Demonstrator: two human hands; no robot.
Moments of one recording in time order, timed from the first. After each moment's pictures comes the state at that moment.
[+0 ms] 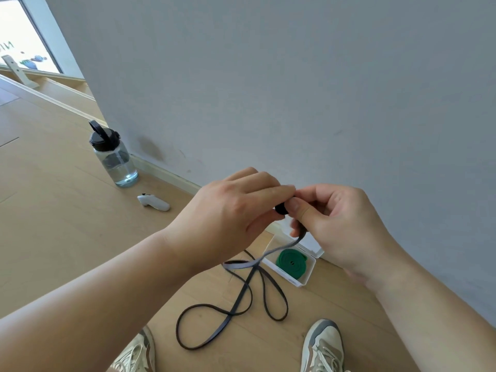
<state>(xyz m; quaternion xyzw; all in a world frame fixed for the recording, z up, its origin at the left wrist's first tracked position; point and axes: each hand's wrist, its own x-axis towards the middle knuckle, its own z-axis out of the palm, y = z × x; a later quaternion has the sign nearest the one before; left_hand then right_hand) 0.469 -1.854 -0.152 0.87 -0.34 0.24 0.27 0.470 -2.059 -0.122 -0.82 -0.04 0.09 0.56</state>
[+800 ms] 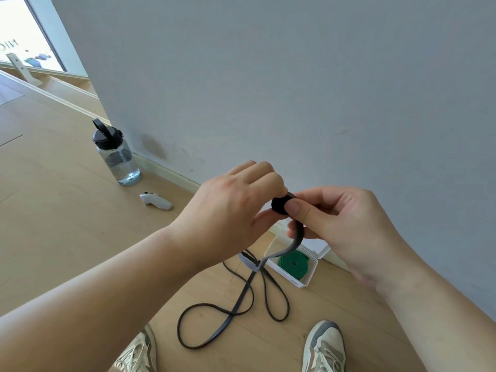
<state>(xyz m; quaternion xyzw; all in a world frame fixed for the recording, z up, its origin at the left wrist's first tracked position) 0.471 -1.856 -0.150 0.88 -0.29 0.25 0.27 0.469 -2.060 -0.118 -0.79 -0.04 0.12 0.60</state>
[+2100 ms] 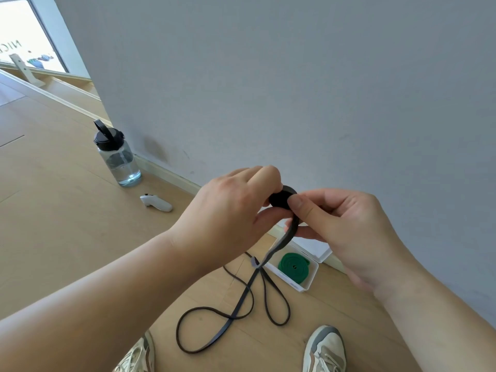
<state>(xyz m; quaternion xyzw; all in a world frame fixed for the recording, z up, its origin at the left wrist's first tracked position) 0.468 -1.858 -0.141 0.89 -0.25 0.26 0.28 0.472 -2.057 -0.125 -0.78 -0.04 0.09 0.62</state>
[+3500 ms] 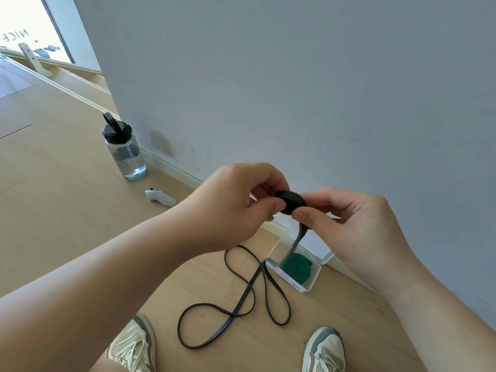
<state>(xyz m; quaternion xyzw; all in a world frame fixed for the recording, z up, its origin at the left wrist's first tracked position) 0.465 -1.836 -0.123 0.88 -0.13 0.00 0.47 0.471 -2.050 -0.121 -0.86 -0.10 0.04 0.51</state>
